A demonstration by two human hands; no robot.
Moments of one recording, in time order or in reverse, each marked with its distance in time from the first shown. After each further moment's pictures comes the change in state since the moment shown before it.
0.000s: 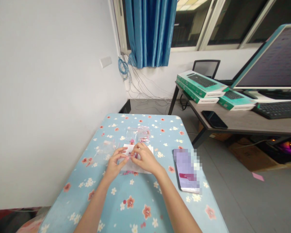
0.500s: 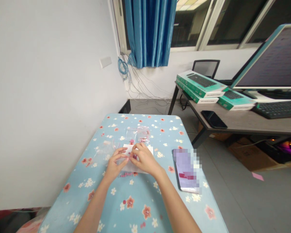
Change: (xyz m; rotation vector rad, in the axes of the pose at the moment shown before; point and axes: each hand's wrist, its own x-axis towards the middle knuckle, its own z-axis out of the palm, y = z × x) left_hand 0.000 0.000 0.001 0.007 0.020 0.022; right_hand 0.000 -0.005 -0.003 -0.100 -0.032 -0.017
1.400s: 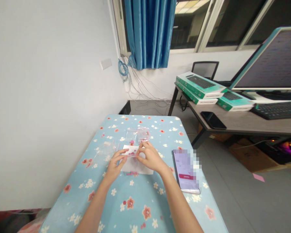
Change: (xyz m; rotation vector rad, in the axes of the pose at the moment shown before) left_hand -0.002 -0.002 -0.002 0.069 -0.056 0.021; right_hand -0.007 0.017 -0.015 0.019 -0.006 0.073
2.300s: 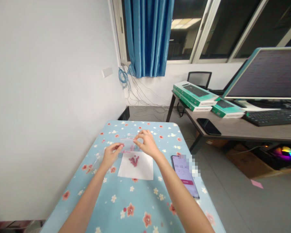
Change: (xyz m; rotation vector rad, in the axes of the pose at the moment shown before) left_hand 0.067 -0.003 -0.024 -0.159 0.151 -0.120; right_hand 0.063 0.013 -0.021 -0.054 0.249 0.002
